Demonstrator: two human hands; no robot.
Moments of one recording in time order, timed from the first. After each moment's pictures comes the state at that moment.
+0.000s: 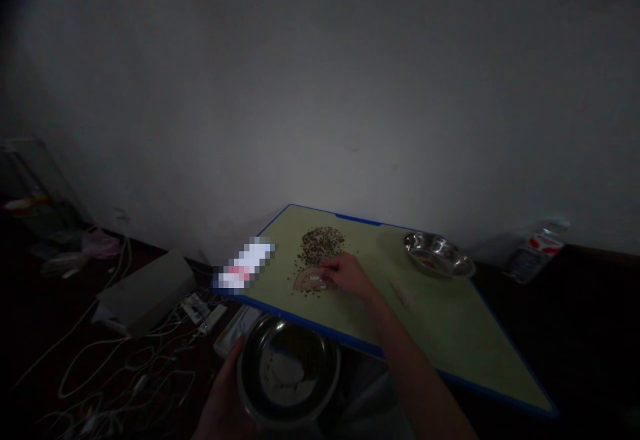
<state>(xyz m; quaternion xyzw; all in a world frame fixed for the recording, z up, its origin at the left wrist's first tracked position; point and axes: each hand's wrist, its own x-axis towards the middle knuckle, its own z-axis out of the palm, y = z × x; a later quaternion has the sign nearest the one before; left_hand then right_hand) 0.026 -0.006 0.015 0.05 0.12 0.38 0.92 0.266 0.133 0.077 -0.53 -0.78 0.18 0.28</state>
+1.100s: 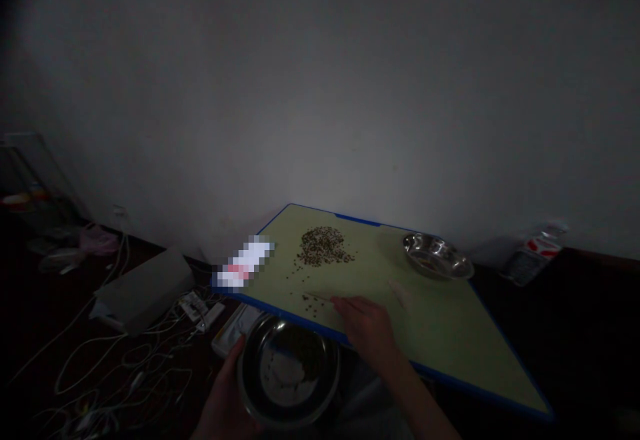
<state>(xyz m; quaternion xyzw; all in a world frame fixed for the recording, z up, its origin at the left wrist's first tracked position) 0.030 -0.008 0.017 0.05 0.09 0.38 0.92 0.282 0.036 0.047 -0.44 -0.82 -0.16 0.33</state>
